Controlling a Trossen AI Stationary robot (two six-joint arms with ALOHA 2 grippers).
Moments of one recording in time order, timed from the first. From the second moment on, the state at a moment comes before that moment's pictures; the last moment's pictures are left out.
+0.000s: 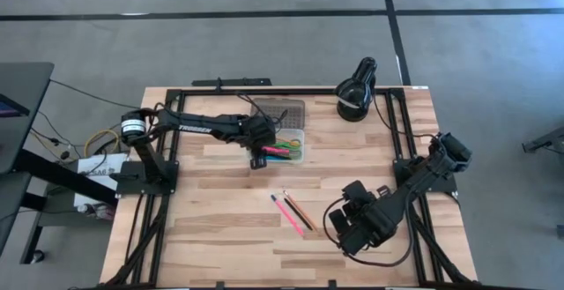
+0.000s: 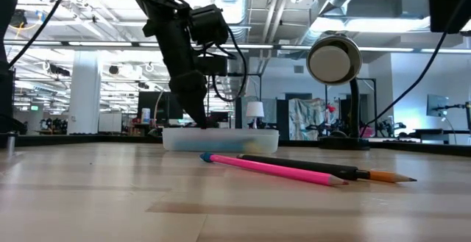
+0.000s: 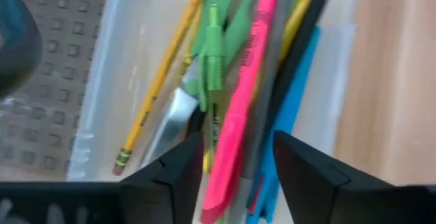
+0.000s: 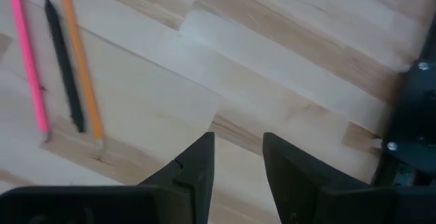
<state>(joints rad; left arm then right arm) 0.24 1.75 1.10 -0.46 -0.04 0.13 0.69 1.77 1.52 -1.53 0.32 1.78</state>
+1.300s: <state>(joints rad) 0.20 0.94 0.96 -0.62 0.02 0.13 0.35 1.78 1.14 -0.48 0.10 1.19</state>
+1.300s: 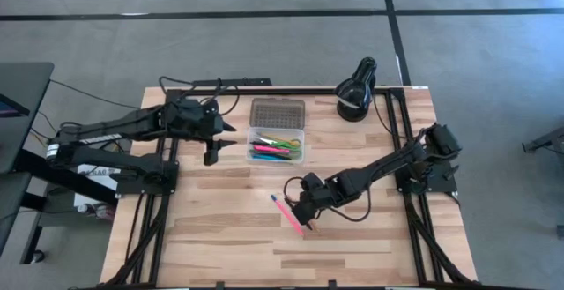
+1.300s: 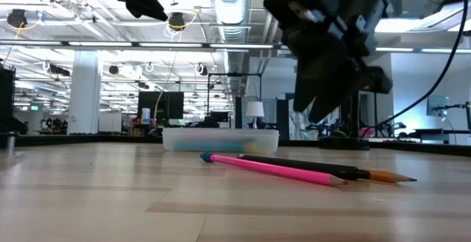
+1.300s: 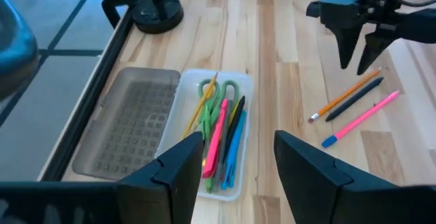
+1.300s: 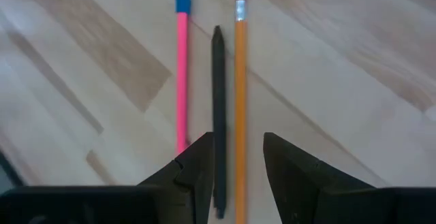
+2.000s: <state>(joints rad) 0.20 0.95 0.96 -0.60 0.02 0.10 0.33 1.93 1.14 -0.34 0.03 1.12</state>
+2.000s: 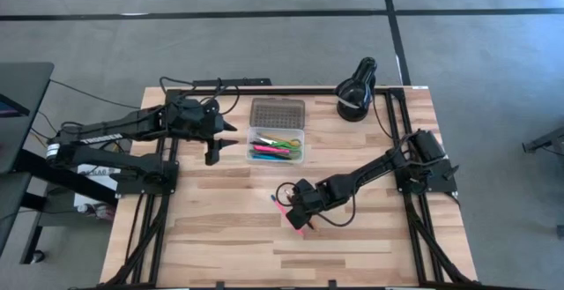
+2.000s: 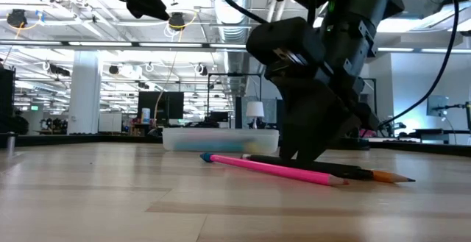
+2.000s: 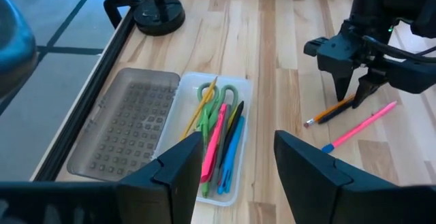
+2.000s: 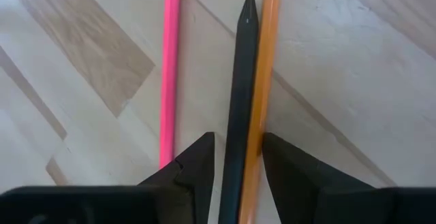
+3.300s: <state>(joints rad) 0.20 0.95 0.96 -0.59 0.02 0.08 0.32 1.91 1.14 -0.39 0.03 1.12</state>
